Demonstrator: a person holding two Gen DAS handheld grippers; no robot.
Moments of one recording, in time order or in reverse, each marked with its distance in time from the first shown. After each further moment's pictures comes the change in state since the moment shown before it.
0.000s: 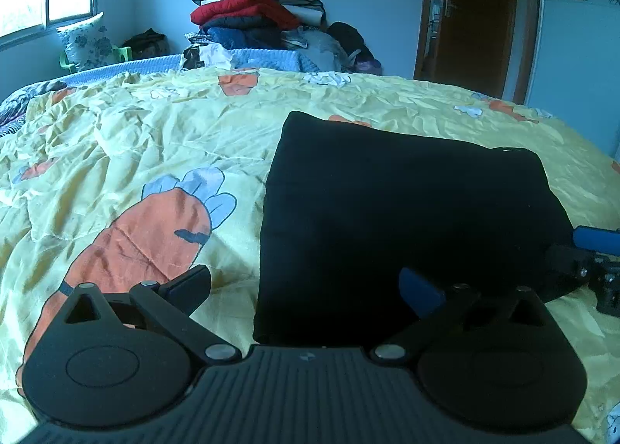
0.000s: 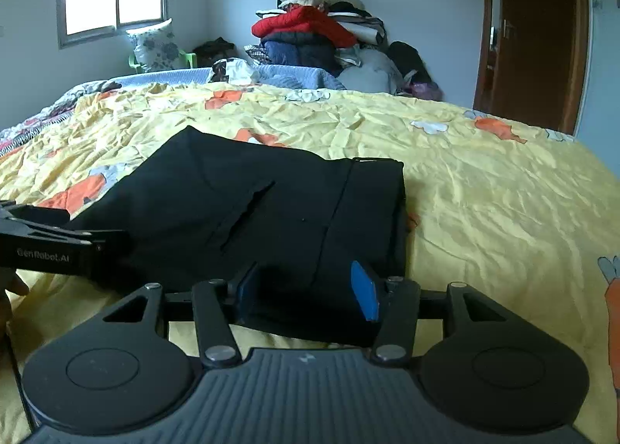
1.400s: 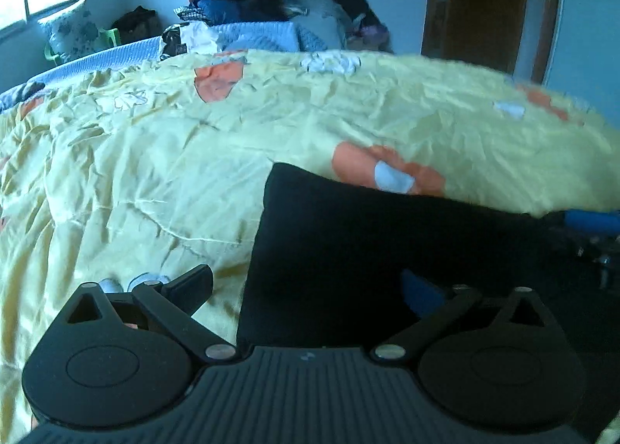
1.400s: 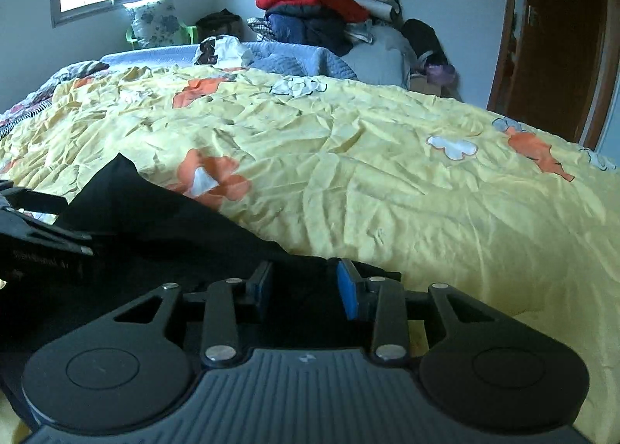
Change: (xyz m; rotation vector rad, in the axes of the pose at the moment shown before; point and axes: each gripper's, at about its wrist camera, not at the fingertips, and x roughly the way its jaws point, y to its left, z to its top) left arm 0.094 -0.006 0.086 0.036 0.115 0.023; right arm 0.110 -0.037 0.075 -0.034 0.103 0.025
